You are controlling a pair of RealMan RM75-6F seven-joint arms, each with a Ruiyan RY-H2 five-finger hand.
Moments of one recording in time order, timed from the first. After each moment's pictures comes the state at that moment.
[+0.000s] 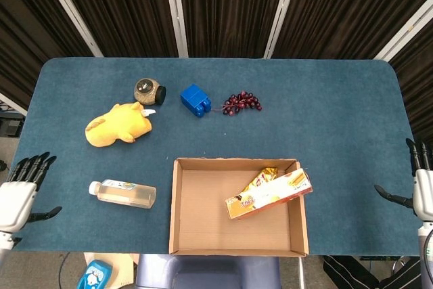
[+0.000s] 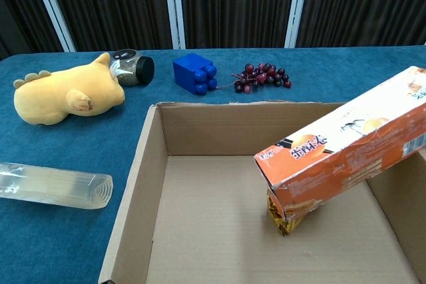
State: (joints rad) left arm -0.15 -1.02 -0.01 -1.80 1.49 1.34 0.14; right arm 0.16 -1.06 0.11 -1.71 -1.23 1.50 -0.11
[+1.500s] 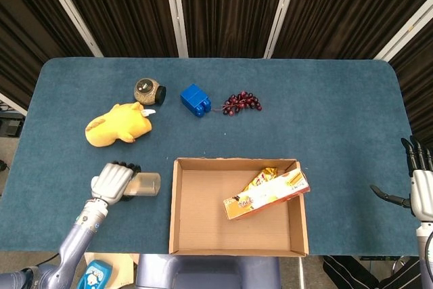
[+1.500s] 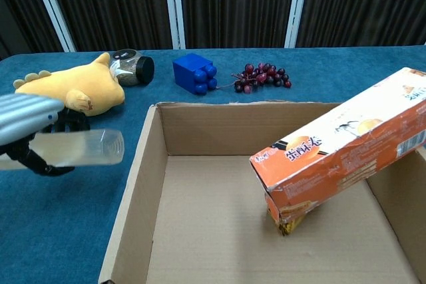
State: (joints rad) left arm -0.49 -1.46 -0.06 -1.66 1.22 1.12 0.56; right arm 0.14 -1.08 0.14 -1.65 -1.30 1.47 -0.02
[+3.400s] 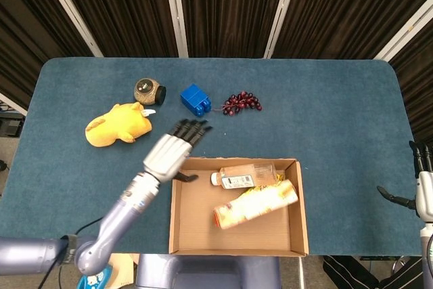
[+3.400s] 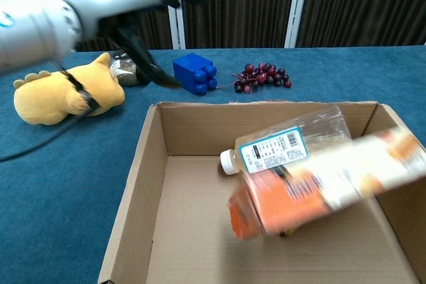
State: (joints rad) left arm -0.82 -1.44 -0.28 -1.93 0.98 1.10 0.57; right arm 0.12 -1.08 0.17 -1.65 -1.24 1.44 -0.08
